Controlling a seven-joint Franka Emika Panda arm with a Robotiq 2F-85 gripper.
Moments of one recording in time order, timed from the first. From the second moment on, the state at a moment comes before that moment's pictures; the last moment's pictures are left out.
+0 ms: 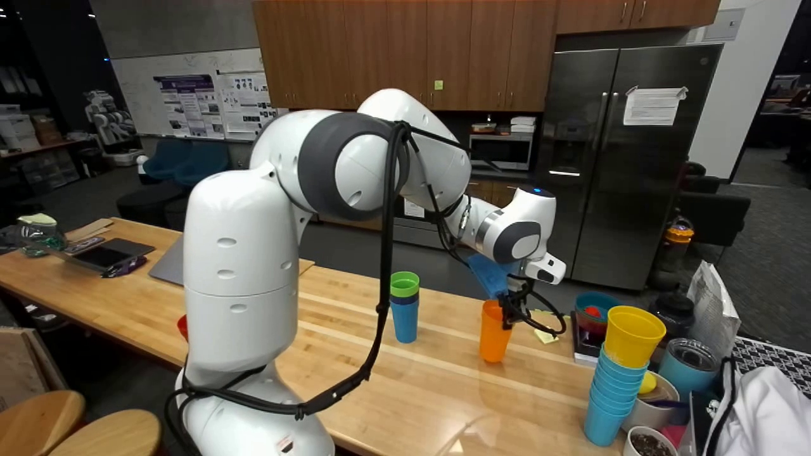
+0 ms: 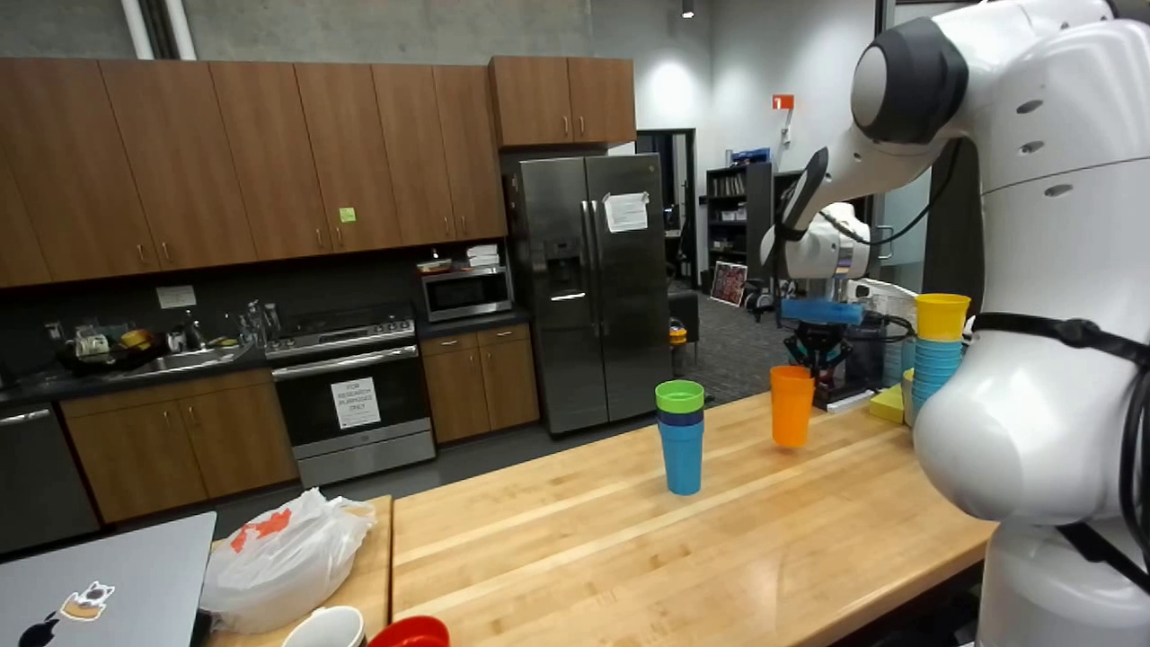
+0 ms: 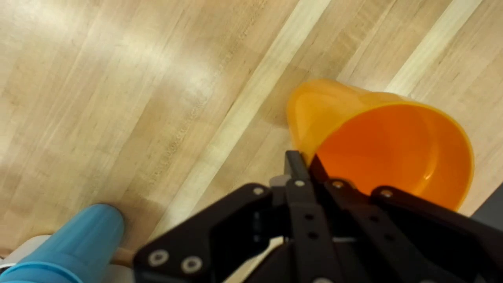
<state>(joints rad) -0.18 0.21 -0.20 -2.10 0.14 2.29 0.41</state>
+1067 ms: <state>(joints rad) -0.14 0.29 -0.20 -1.99 0.05 2.17 0.52</state>
